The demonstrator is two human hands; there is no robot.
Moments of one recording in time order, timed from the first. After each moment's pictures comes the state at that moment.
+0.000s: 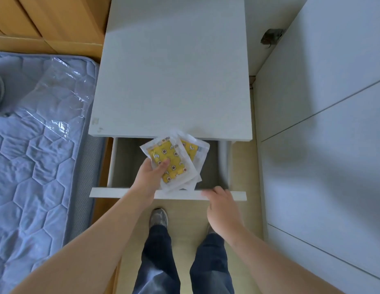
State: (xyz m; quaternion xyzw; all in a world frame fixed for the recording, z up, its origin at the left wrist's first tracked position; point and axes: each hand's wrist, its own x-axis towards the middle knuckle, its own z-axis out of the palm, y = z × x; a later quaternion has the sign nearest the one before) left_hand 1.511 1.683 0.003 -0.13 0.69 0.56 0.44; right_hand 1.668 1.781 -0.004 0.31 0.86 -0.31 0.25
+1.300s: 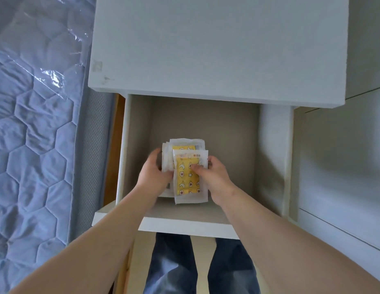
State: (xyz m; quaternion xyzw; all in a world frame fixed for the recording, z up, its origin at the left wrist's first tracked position) left_hand 1.502 1.613 -0.092 -0.11 0.80 0.37 0.46; right_hand 1.580 1.725 -0.114 0.55 0.44 -0.70 0.15
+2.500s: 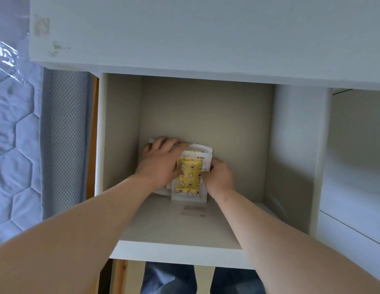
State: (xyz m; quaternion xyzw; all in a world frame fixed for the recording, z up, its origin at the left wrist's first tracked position) left_hand 1.476 1.623 -0.179 0.39 0.82 -0.05 0.42; right_hand 1.585 1.724 -0.183 0.52 0.65 -0.50 0.26
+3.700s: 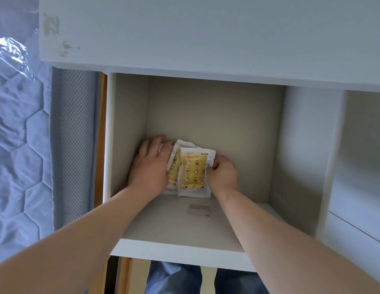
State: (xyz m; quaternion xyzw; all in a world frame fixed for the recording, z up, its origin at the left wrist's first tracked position) left_hand 1.481 1.597 -0.165 0.28 0.88 -0.04 0.38; right_hand 1.584 1.719 -0.192 0.55 0.65 -0.46 0.26
